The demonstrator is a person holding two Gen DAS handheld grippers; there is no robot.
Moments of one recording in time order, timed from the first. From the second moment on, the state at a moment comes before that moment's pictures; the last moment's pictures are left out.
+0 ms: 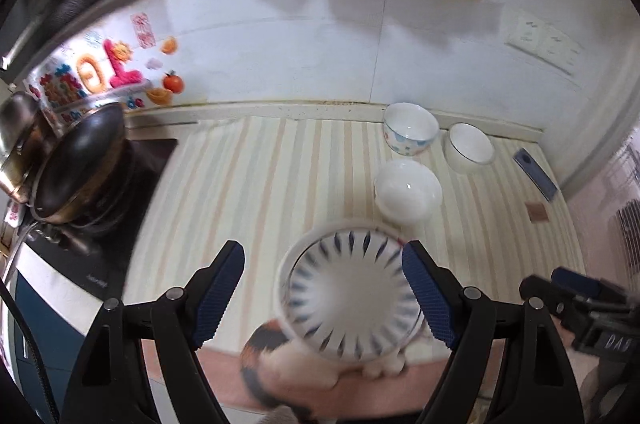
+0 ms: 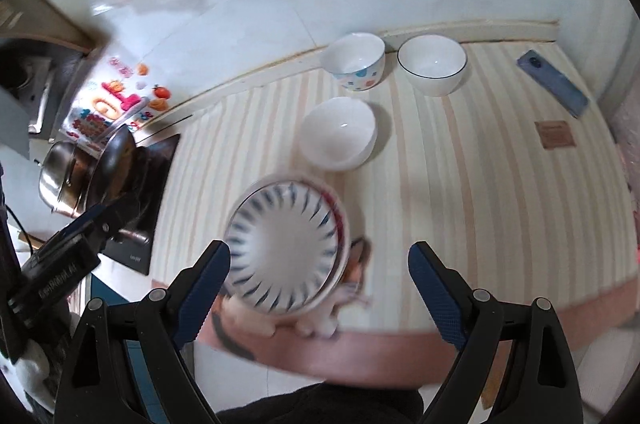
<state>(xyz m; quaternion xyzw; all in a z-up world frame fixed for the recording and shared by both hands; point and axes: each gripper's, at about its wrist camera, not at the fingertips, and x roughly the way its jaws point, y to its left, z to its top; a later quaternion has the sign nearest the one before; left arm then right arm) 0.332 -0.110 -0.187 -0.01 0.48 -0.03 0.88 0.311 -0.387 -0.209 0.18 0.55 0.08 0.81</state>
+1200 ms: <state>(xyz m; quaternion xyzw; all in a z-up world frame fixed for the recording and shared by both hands) 0.452 -0.235 -0.326 -0.04 0.62 -0.12 0.77 0.459 -0.458 -0.352 0.22 0.65 0.11 0.72</state>
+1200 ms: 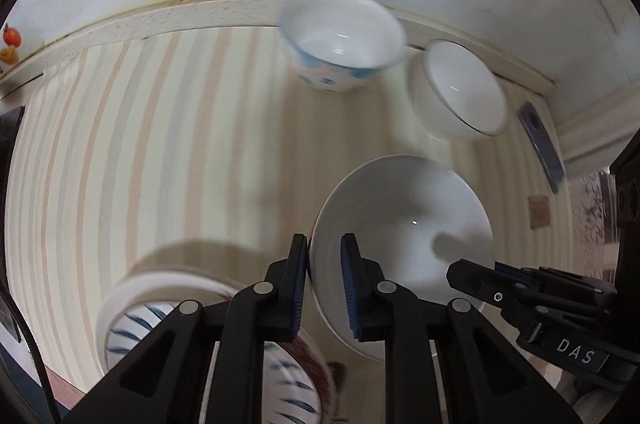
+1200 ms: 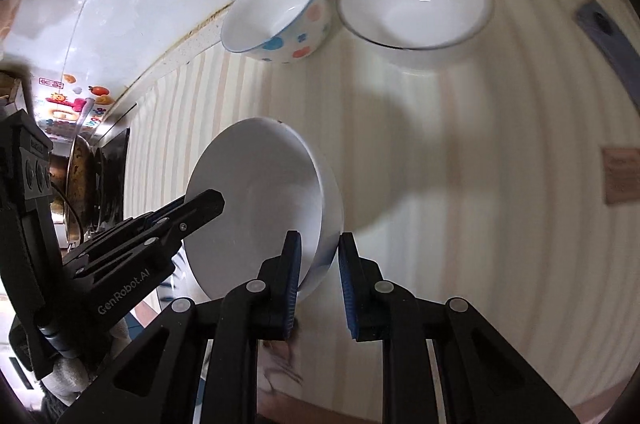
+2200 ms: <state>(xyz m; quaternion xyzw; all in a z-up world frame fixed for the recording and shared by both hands) 0.371 -0.329 -0.363 0.06 0.64 -0.19 0.75 0.323 -0.543 -0.383 0.27 0.65 0.04 0.71</state>
